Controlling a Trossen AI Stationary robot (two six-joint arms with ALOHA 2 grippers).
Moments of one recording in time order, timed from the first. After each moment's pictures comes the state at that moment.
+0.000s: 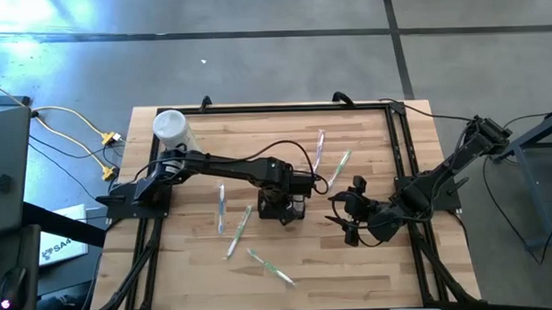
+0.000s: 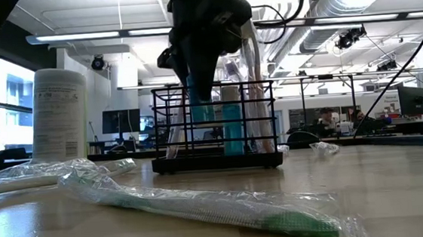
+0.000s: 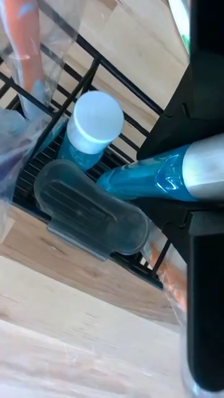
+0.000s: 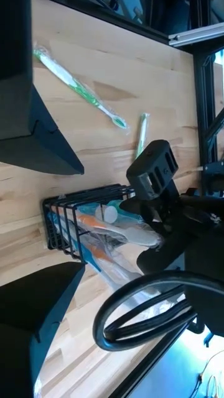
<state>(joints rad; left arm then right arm) -0.08 2.12 1.96 -1.26 0.02 -0.62 0.62 1.21 0.89 -0.40 0.73 0.52</state>
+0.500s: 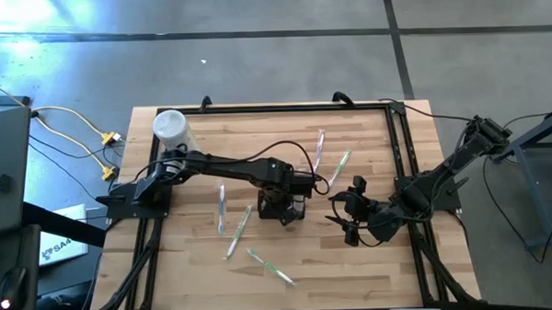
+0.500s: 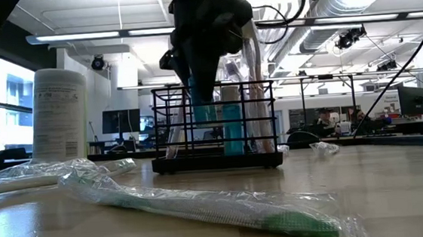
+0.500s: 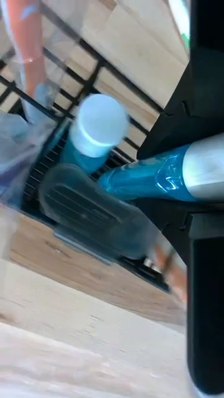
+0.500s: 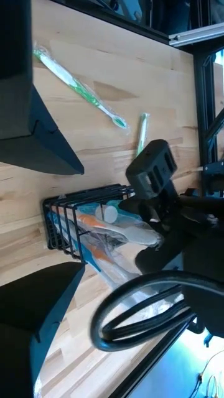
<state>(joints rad) -0.08 2.13 1.96 -1.24 0.01 -0.61 0.62 1.21 0.89 -0.40 0.73 0.52</state>
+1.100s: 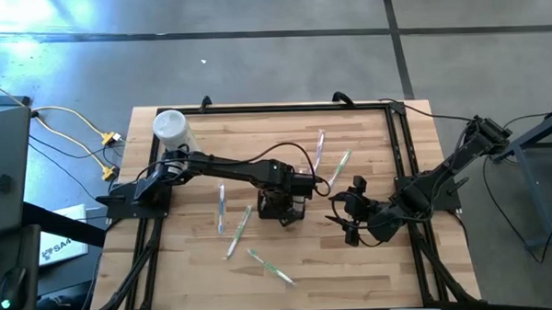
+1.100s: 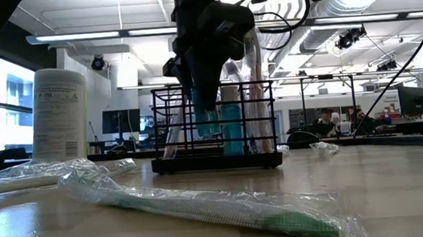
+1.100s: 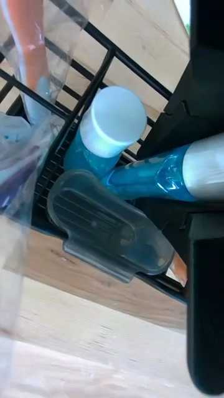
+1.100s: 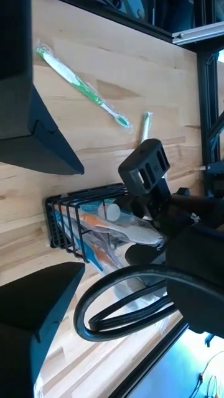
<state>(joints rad) -0.08 2.15 1.94 -1.21 0.02 -0.57 0.62 1.21 0.89 -0.41 0.73 0.52</state>
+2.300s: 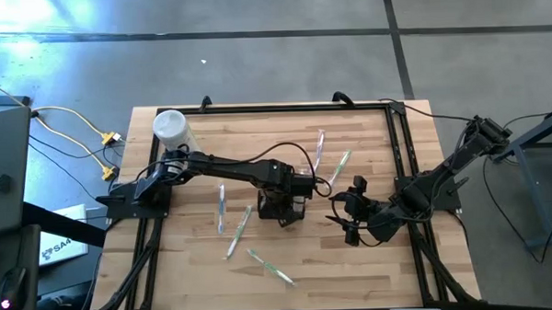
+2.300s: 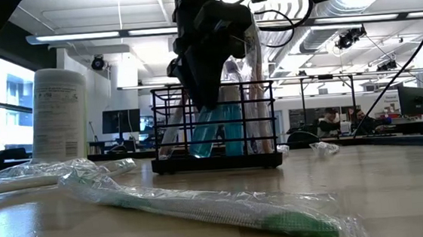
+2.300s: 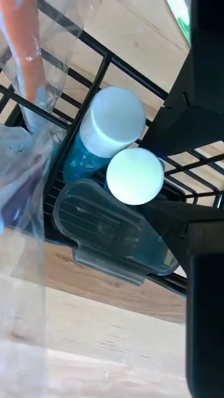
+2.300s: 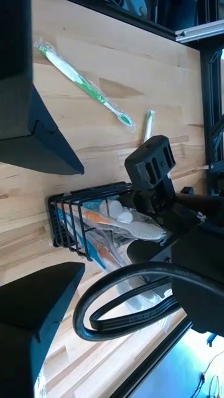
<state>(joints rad) -0.08 2.15 1.94 -1.20 0.02 -0.50 0.62 1.21 0.89 -0.42 0.73 0.53</state>
